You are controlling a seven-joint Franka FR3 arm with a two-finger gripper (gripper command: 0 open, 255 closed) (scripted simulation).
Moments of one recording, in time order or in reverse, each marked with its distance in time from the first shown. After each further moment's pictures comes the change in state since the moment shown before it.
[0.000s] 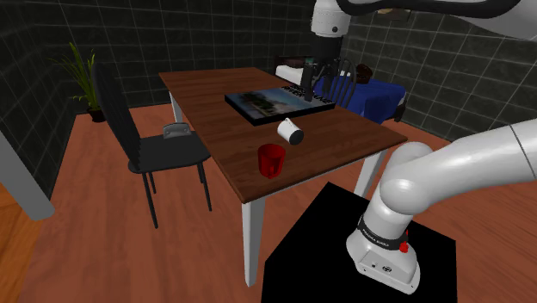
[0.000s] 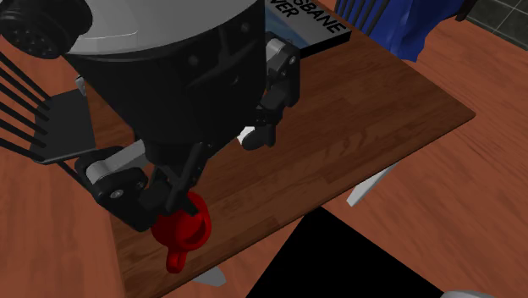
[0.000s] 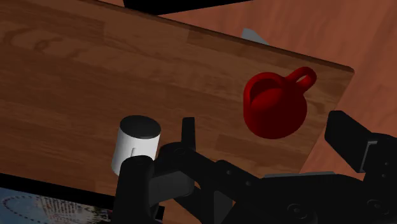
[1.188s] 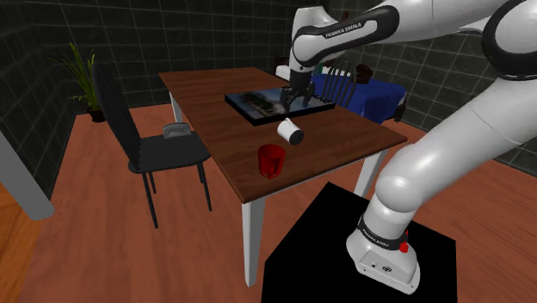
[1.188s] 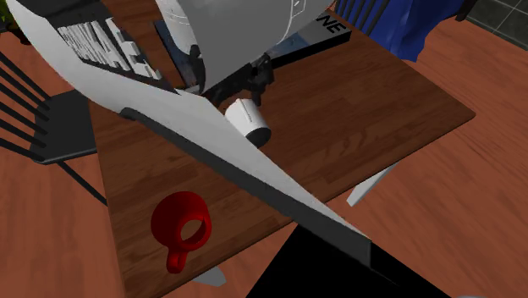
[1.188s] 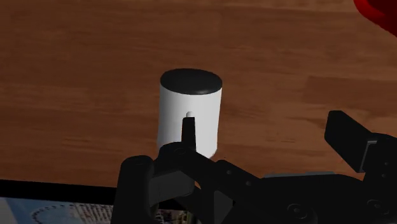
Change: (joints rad) arm -0.117 0.405 -0.149 -0.030 -0.099 0.489 0.024
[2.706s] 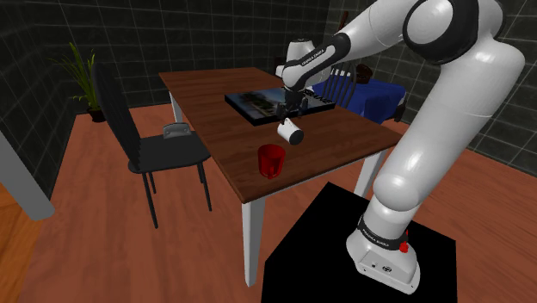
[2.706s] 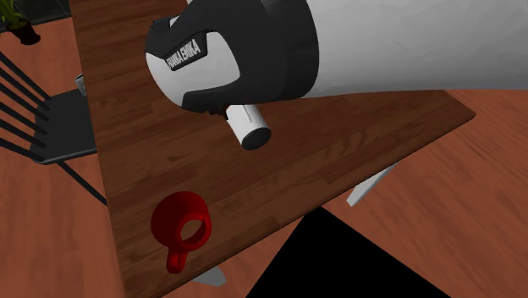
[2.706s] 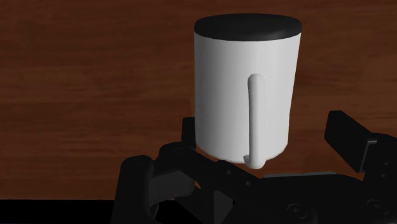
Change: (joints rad) arm -0.053 0.336 -0.089 0.073 0.008 0.298 -0.006
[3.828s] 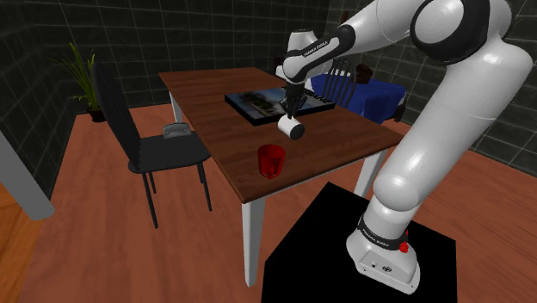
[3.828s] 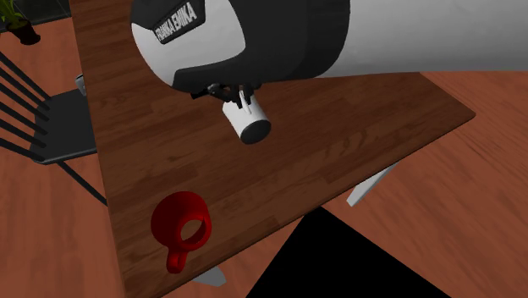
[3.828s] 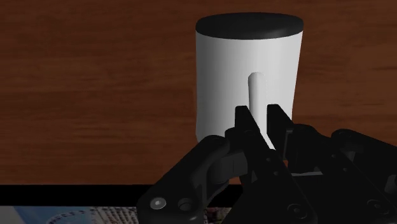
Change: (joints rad) arm 0.002 -0.037 0.004 0.041 0.000 -0.077 -0.005
